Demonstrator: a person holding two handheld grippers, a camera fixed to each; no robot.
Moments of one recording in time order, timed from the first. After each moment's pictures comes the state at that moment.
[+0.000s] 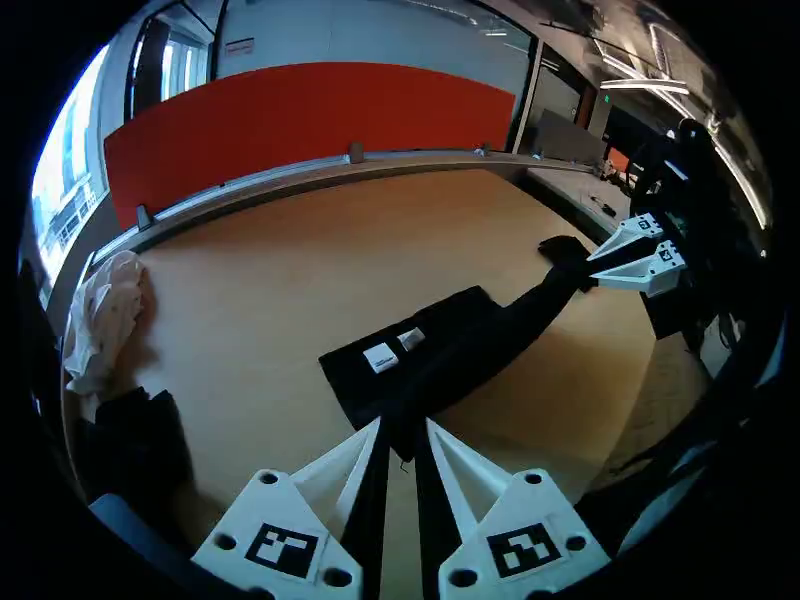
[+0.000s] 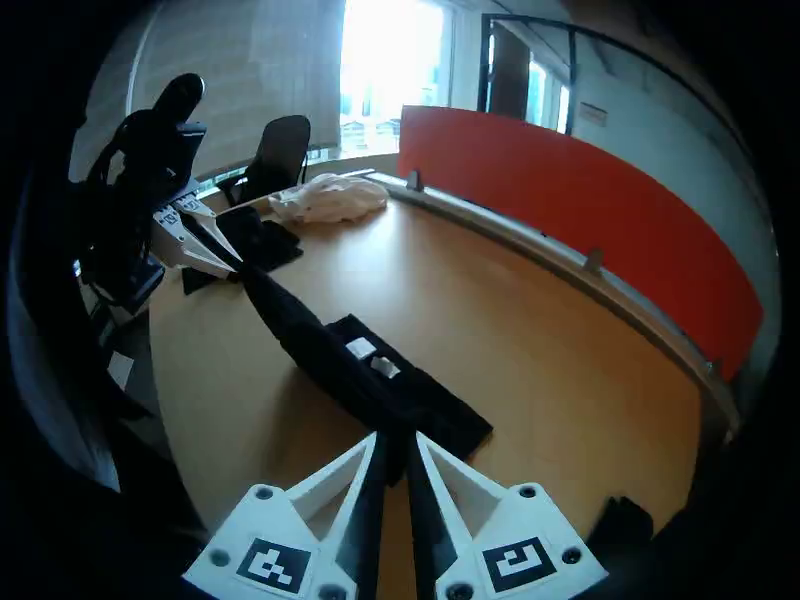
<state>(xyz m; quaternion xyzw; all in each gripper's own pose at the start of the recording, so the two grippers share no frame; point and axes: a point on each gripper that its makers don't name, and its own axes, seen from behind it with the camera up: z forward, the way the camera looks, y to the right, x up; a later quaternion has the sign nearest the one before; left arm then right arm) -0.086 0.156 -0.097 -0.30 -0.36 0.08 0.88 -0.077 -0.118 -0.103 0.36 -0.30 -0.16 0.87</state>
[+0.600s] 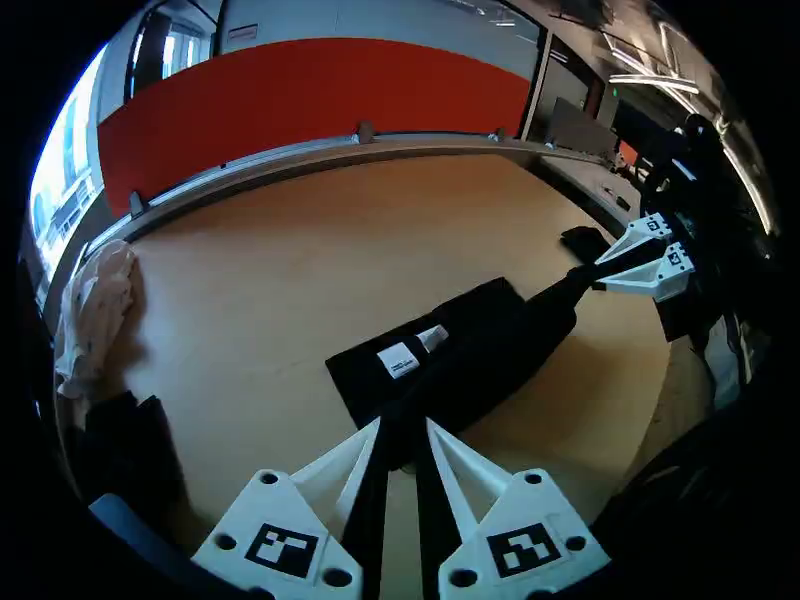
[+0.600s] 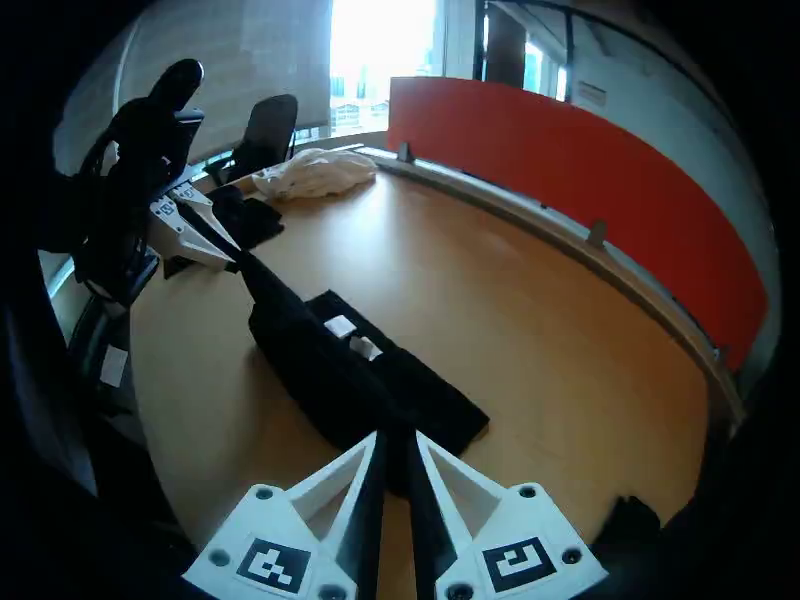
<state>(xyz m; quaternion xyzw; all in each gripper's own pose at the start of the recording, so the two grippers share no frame) -0.126 0.161 -0.058 -0.29 -0.38 0.08 0.87 -0.121 -0.114 -0.074 0.35 -0.34 -0.17 0.86</state>
